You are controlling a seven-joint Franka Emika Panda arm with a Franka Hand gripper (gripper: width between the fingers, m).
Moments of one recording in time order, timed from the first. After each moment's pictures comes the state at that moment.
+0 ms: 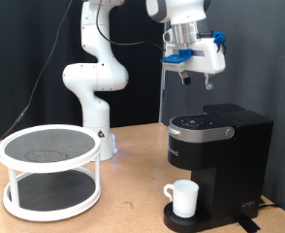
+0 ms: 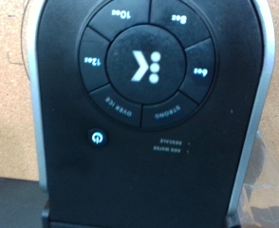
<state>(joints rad) -0.22 -0.20 0.38 -2.10 0.29 2.00 2.34</state>
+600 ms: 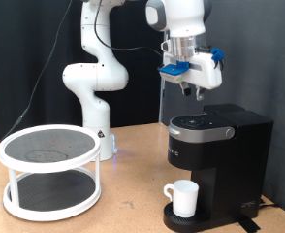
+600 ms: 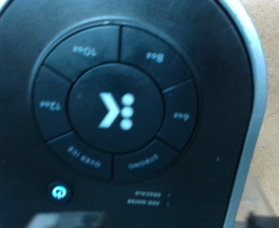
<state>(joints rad) -0.22 -0.15 0.38 -2.11 0.27 1.97 2.34</state>
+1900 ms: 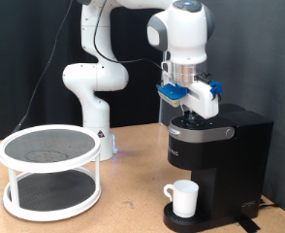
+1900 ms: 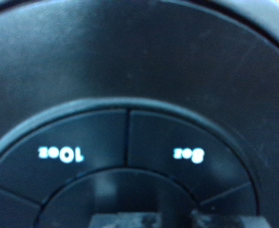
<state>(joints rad) -0.23 -0.01 0.38 -2.08 0.22 1.97 2.37</state>
